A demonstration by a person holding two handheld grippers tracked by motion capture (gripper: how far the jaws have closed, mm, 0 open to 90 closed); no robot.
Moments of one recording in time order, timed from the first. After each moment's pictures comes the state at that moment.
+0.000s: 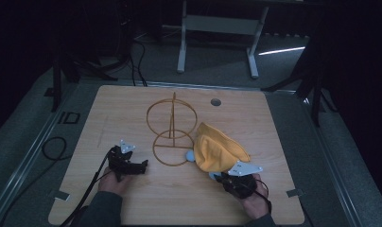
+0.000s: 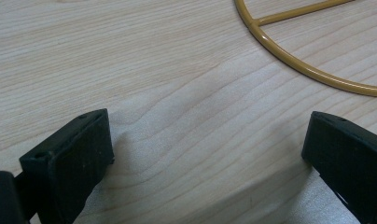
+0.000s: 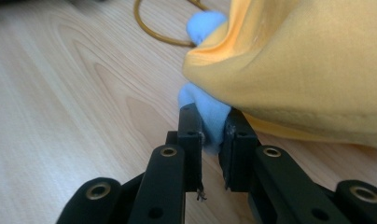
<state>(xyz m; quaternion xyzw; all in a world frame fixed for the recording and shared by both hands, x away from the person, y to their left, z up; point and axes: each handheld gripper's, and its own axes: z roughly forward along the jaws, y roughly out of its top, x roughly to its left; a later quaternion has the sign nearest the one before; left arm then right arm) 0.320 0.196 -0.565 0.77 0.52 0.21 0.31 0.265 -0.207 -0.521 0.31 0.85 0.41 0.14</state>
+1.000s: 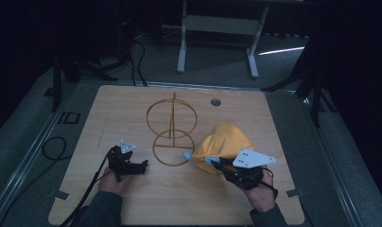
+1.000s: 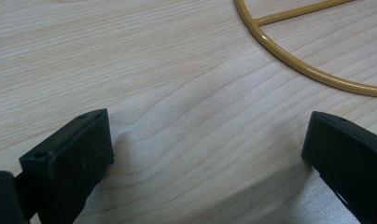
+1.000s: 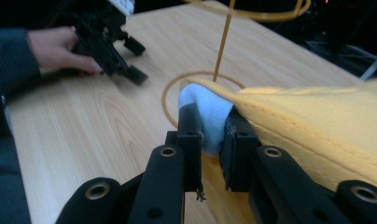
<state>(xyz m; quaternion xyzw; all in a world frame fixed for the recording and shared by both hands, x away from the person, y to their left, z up) 0.320 0.196 -0.565 0.77 0.52 0.21 0.31 0.257 -0.195 -0.432 0.23 0.83 0.47 0.18</state>
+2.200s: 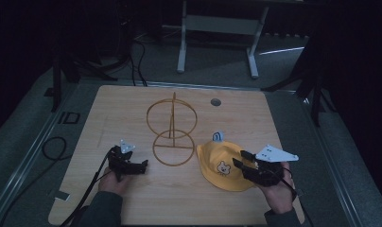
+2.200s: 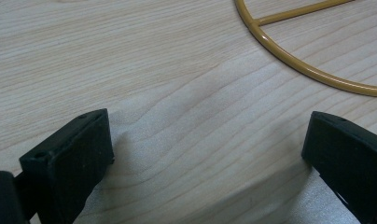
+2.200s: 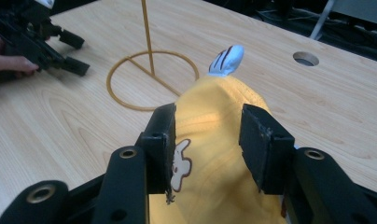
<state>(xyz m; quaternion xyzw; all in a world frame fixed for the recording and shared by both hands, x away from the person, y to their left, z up) 0.320 0.196 -0.565 0.77 0.52 0.21 0.31 0.265 -0.249 -0.437 0.34 0.80 0.44 0.20</state>
